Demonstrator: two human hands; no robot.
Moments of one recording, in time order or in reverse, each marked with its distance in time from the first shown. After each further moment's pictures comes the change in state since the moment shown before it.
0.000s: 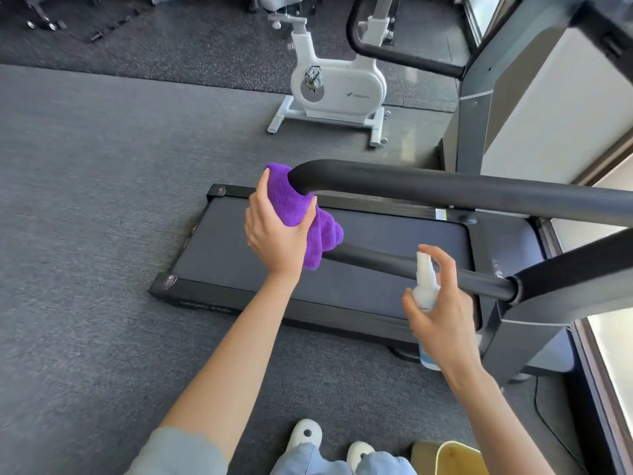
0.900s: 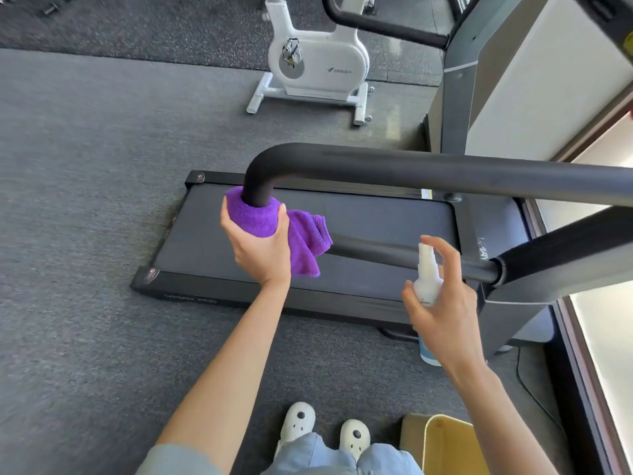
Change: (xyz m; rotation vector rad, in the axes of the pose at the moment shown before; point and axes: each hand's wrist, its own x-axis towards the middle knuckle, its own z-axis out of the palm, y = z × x) left_hand -0.035 -0.020 0.024 -0.154 0.083 -0.429; right_hand 0.001 0.017 -0.016 -0.035 0.045 0.014
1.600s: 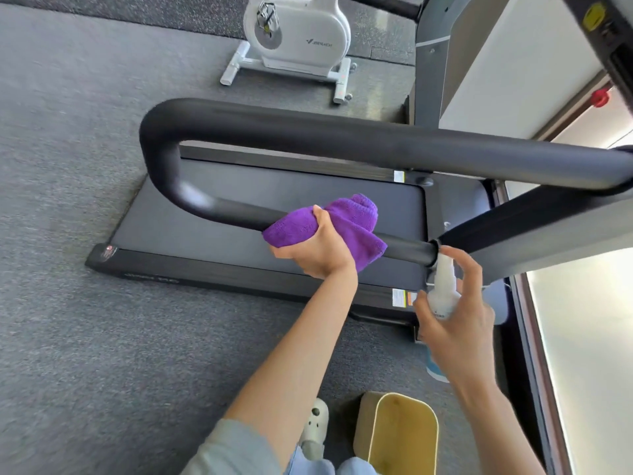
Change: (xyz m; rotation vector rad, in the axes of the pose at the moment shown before) left_hand -0.170 0.029 0.100 -0.244 0.045 -0.778; right_hand -0.011 0.077 -0.085 -0.011 0.034 0.064
